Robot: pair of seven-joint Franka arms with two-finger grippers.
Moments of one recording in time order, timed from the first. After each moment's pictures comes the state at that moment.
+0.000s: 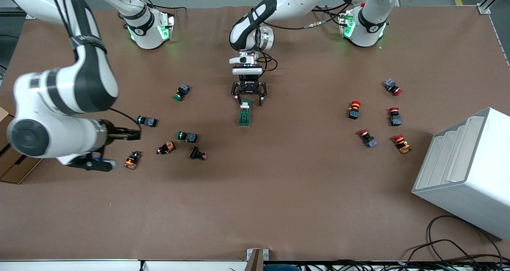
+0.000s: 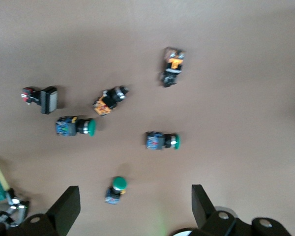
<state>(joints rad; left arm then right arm) -0.91 0.84 -0.39 -1.86 1.77 1.95 -2.47 0.16 0.49 -0.03 -1.24 0.00 1.40 0.24</state>
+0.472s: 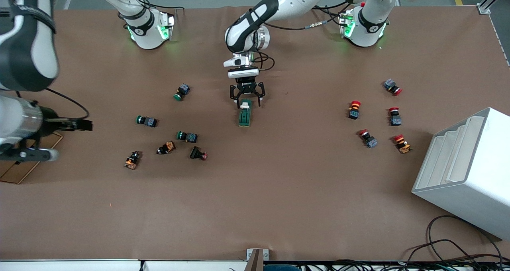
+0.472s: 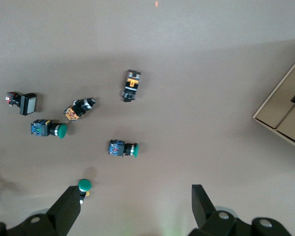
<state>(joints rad) -0.90 0.83 -0.40 -1.77 1.62 1.95 -2.34 0.02 0.38 -0.03 -1.24 -0.04 1.40 0.04</state>
